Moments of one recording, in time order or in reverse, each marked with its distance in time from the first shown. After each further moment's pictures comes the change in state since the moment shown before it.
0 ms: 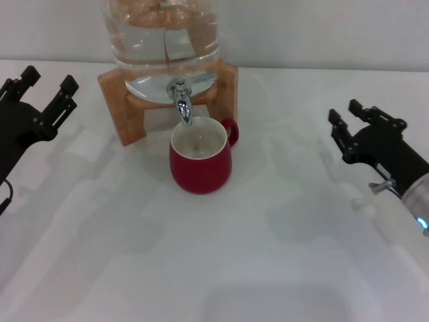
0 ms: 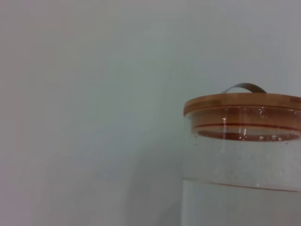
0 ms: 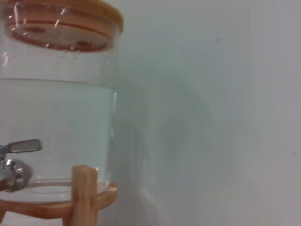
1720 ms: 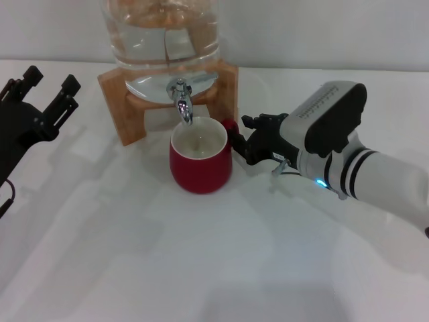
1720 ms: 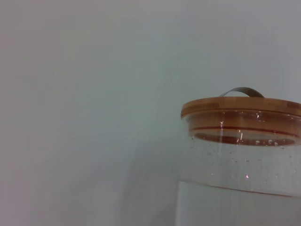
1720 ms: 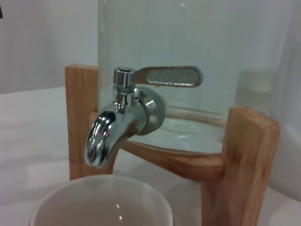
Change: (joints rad) left arm 0.005 -0.002 0.002 0.009 0.010 -0.011 -0.036; right arm 0.378 0.014 -0.133 0.075 -0.009 0.584 0.142
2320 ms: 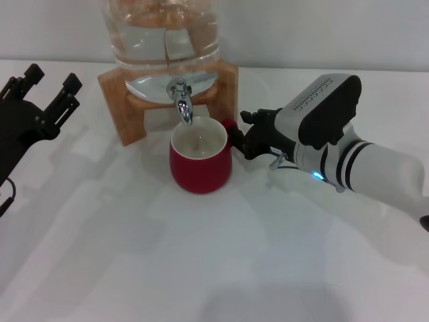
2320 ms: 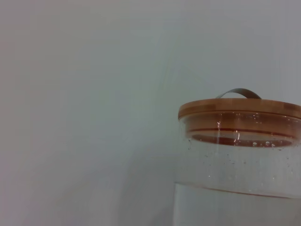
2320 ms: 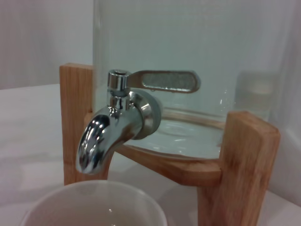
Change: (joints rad) left arm 0.000 0.000 0.006 0.009 0.000 0.002 0.000; right arm 0.033 0.000 0.004 -0.008 0.006 0.031 0.003
